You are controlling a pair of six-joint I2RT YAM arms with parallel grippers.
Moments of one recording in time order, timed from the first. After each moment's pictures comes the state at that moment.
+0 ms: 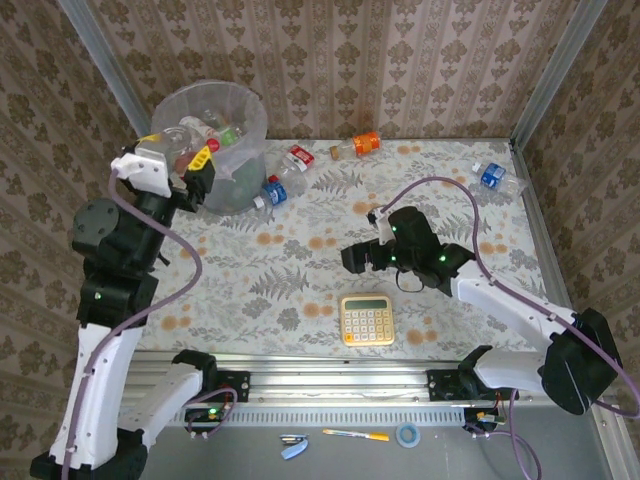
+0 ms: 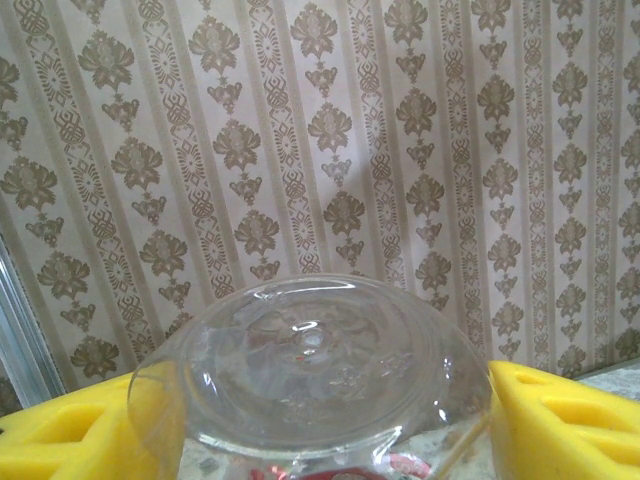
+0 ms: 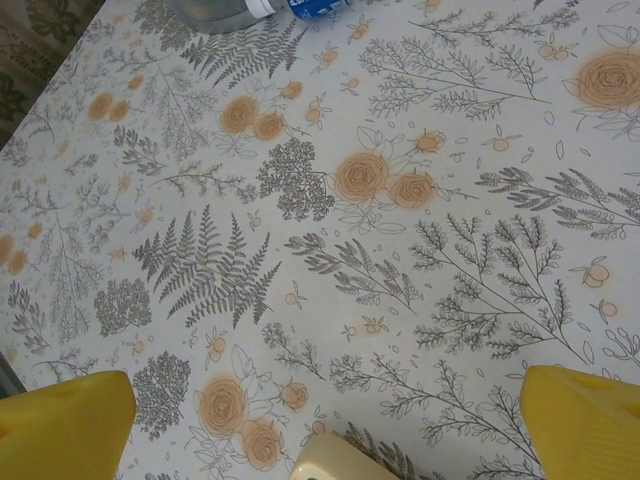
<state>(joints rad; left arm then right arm) -0.29 0.81 1.24 -0.23 0.04 0.16 0.60 1.21 0.84 -0.30 -0.16 0.34</state>
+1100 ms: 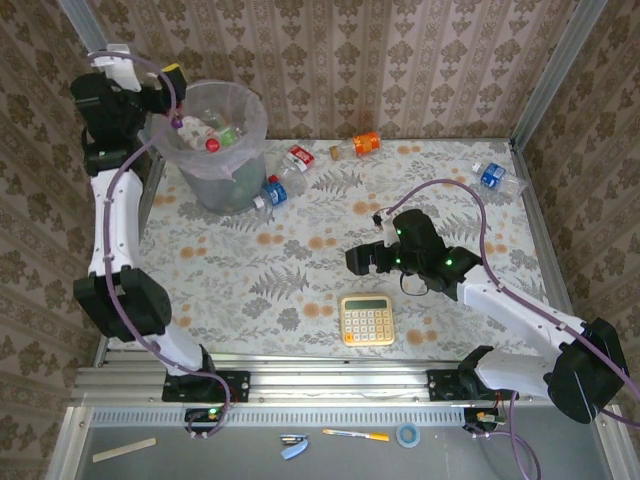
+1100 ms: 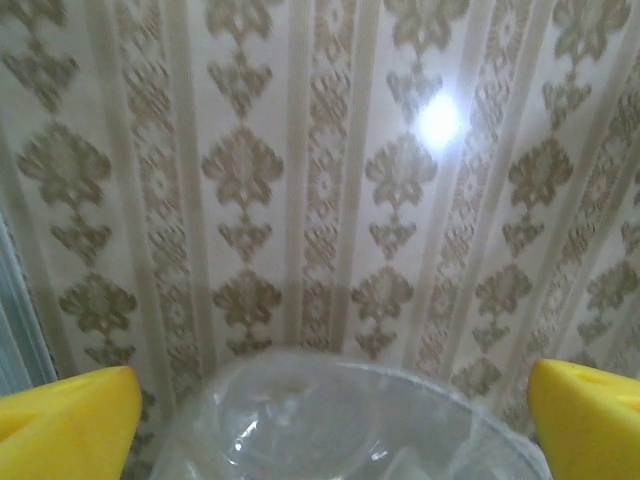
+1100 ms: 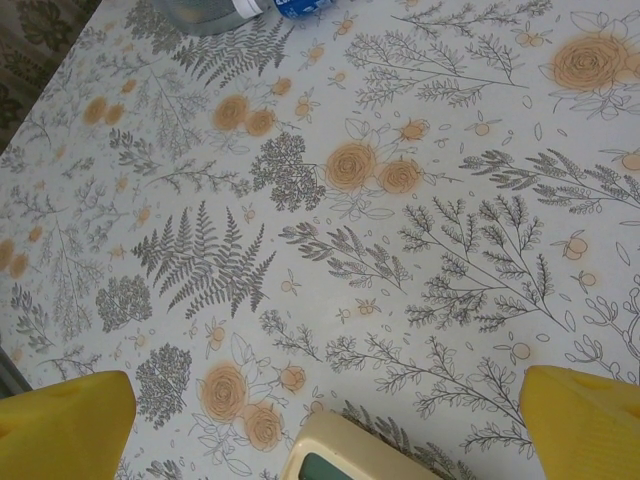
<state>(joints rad) 0.13 1.64 1.78 -0.12 0.38 -0.08 0.60 1.16 0.83 -0.34 -0.14 0.37</state>
